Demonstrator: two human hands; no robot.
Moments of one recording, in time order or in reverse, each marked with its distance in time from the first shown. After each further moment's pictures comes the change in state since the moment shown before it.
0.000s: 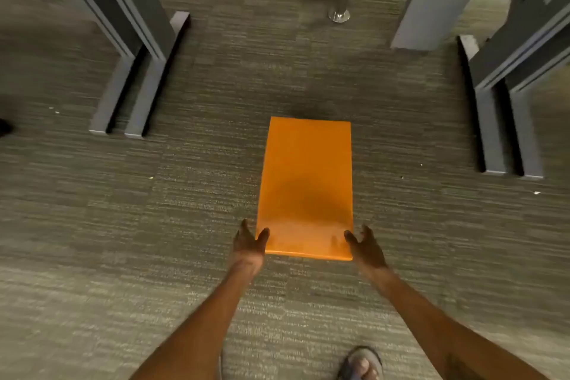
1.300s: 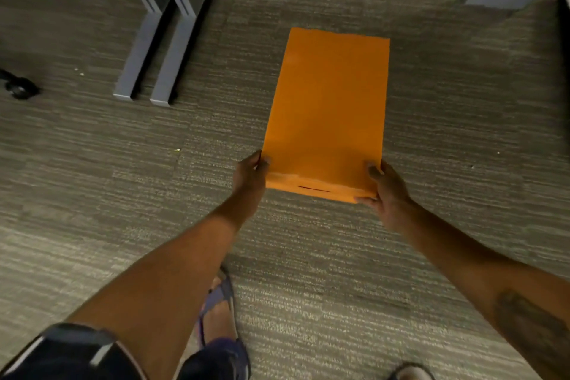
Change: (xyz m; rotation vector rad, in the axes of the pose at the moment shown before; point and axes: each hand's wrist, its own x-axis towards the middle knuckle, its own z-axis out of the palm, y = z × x) left_hand 0.127 -0.007 -0.068 -0.351 0.208 0.344; right_hand 0.095 -0.086 0.078 0.689 -0.127 0.051
